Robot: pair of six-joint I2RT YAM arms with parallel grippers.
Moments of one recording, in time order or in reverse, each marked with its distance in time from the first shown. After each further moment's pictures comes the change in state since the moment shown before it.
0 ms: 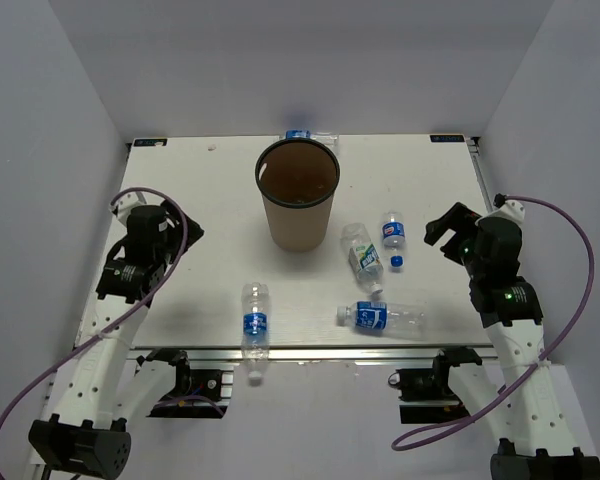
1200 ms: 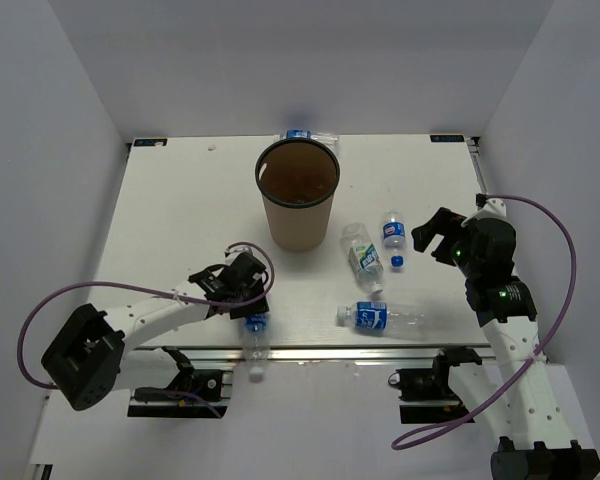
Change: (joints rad) left arm -0.594 0.352 -0.381 0.248 0.187 -0.148; right arm 0.000 0.011 -0.055 0.066 -0.179 -0.098
